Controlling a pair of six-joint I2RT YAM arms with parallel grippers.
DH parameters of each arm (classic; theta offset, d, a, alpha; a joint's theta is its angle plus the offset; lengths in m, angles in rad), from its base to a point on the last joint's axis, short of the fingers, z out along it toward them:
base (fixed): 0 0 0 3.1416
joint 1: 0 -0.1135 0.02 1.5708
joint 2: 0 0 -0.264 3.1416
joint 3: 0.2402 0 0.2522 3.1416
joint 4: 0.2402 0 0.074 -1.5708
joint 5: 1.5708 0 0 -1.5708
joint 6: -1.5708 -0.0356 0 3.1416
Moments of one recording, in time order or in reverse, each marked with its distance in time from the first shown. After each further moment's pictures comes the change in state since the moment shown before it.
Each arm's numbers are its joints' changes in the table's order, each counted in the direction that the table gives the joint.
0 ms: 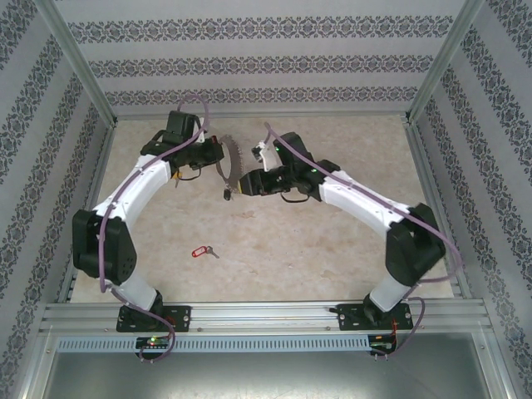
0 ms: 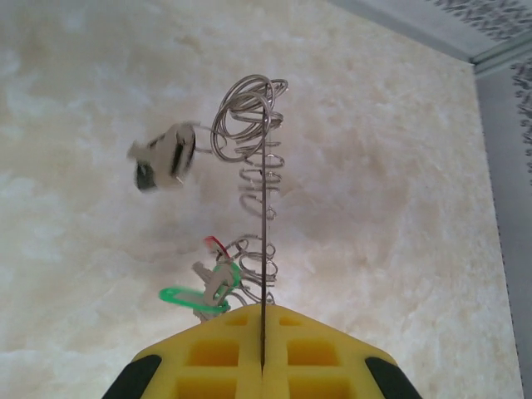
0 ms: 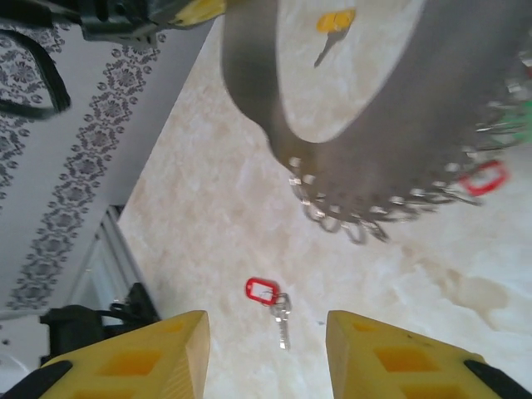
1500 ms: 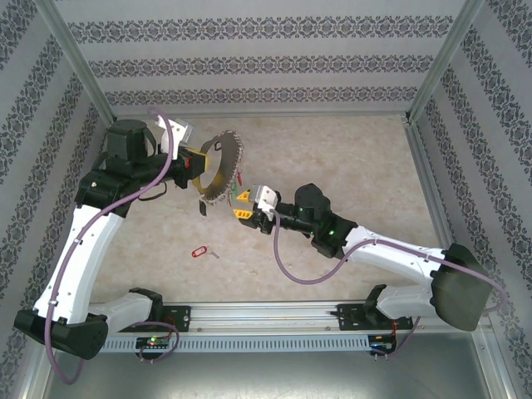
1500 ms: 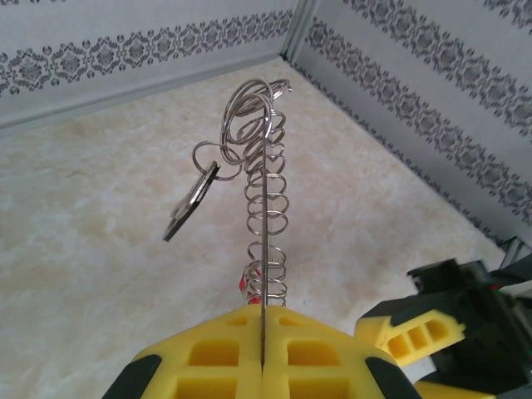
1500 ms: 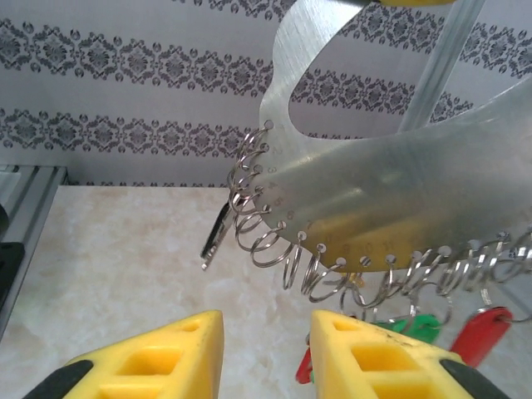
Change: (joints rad) left arm 0.000 -0.481 0.009 0.232 0.227 -0.454; right arm -0.251 -0.345 -0.529 -0.784 0.213 0.673
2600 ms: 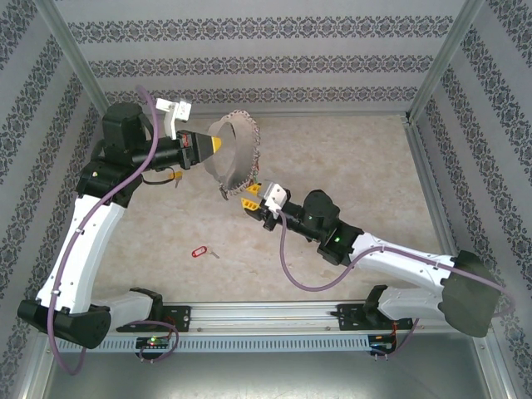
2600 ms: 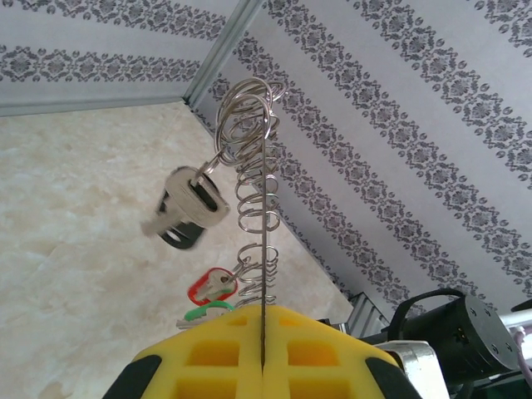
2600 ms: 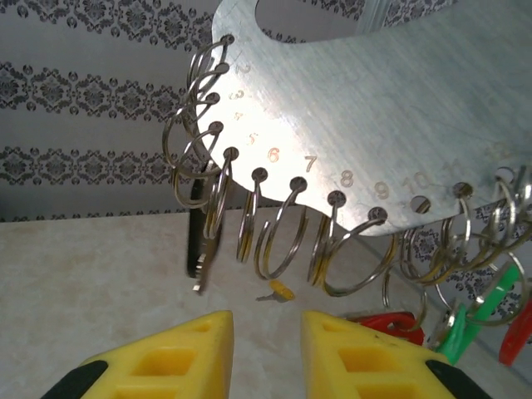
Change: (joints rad) left arm 0.000 0.072 0.095 -0.151 0.218 0.351; right arm -0.038 -0.084 -0.055 -0.075 0.224 0.008
